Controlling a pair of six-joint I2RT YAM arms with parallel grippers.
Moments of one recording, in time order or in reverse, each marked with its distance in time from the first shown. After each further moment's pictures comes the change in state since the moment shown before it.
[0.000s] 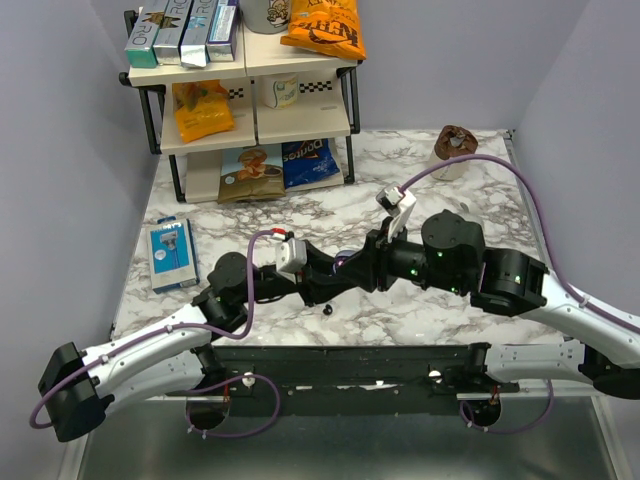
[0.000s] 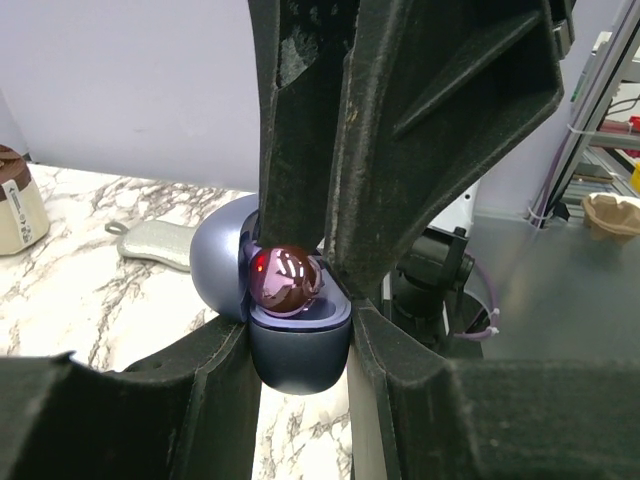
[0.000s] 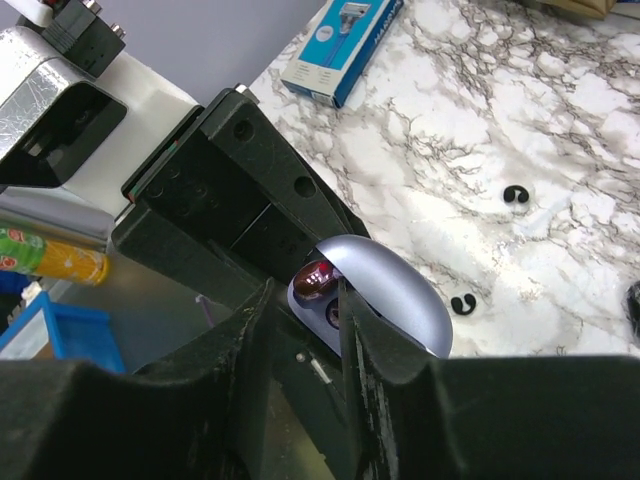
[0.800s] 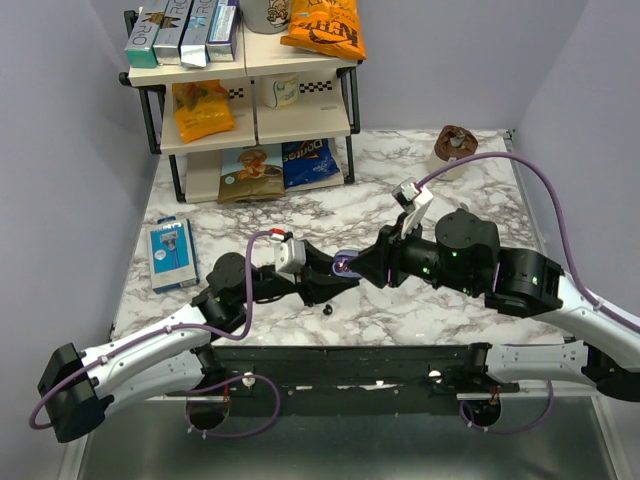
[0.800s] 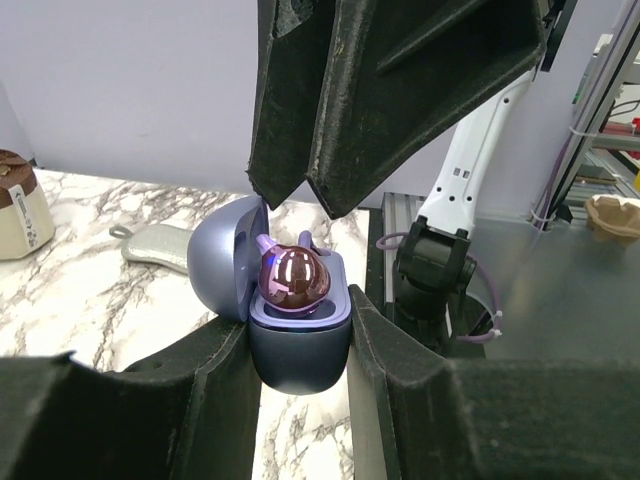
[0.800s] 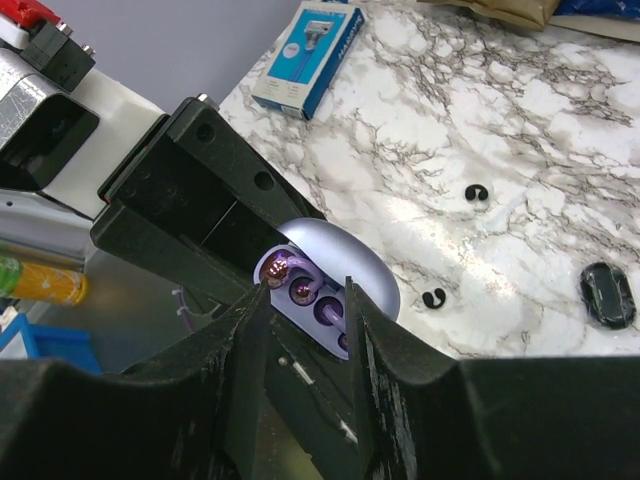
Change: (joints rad) left arm 0.000 -0.007 -0.001 0.004 -0.006 0.005; right arm 0.004 -0.032 0.035 -0.071 0.076 -0.003
